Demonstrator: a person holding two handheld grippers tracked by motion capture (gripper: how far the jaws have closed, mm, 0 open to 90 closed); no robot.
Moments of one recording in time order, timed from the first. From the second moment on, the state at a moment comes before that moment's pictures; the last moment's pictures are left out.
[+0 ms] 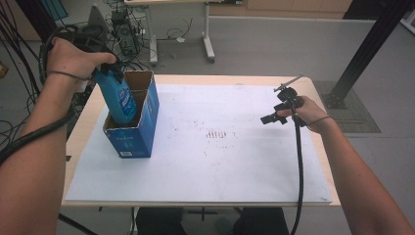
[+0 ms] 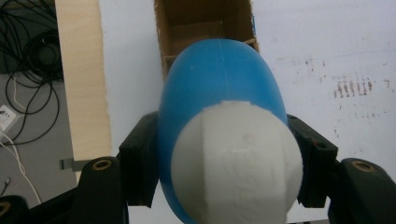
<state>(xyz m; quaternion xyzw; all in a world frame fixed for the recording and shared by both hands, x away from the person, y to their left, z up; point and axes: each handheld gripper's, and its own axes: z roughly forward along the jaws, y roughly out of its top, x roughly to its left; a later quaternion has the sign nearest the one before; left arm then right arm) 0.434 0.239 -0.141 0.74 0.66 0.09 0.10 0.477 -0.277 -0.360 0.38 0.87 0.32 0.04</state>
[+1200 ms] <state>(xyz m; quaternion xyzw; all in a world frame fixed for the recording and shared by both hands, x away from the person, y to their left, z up) 0.441 0.235 -0.213 0.75 0.66 0.05 0.06 0.477 -0.275 -0.363 0.38 0.87 0.32 0.04</state>
